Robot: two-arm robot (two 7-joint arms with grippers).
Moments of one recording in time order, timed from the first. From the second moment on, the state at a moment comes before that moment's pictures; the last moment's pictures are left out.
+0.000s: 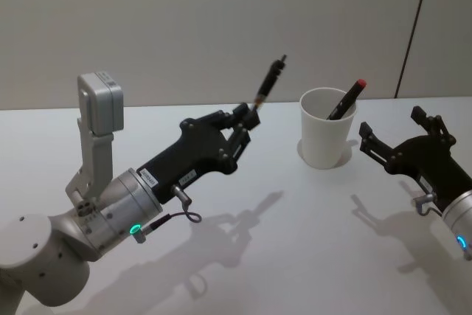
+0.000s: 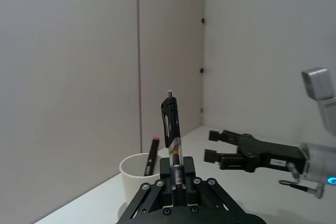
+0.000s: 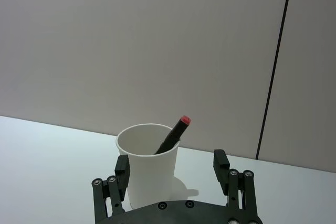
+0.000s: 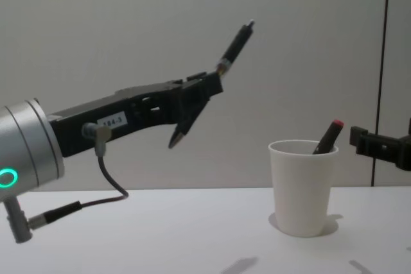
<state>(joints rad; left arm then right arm) -0.11 0.24 0.16 -1.68 -0.44 0.07 -0.70 -0.01 0.34 -0.23 -1.77 0.29 0.03 0.07</state>
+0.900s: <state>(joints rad) -0.15 0.26 0.20 -1.64 -0.45 0.03 -0.91 -0.01 0.34 -0.23 -1.77 0.29 0.03 0.07</state>
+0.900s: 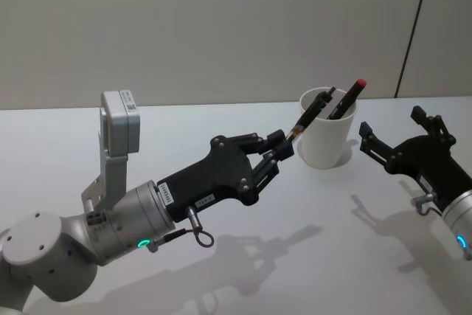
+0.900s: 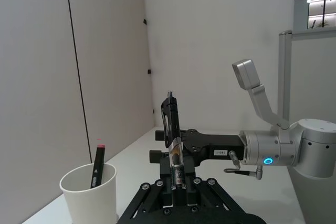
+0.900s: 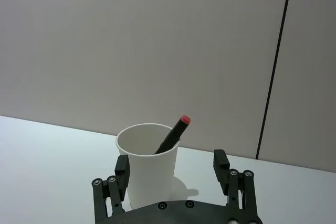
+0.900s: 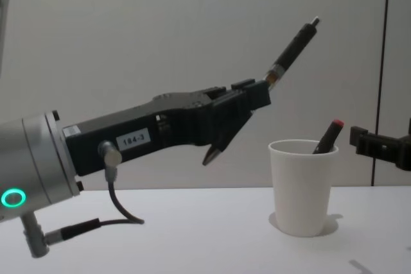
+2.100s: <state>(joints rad) -0.14 0.29 0.23 -1.63 -0.40 0.01 -0.85 -0.01 0.34 -0.23 -1.77 0.29 0.03 0.07</state>
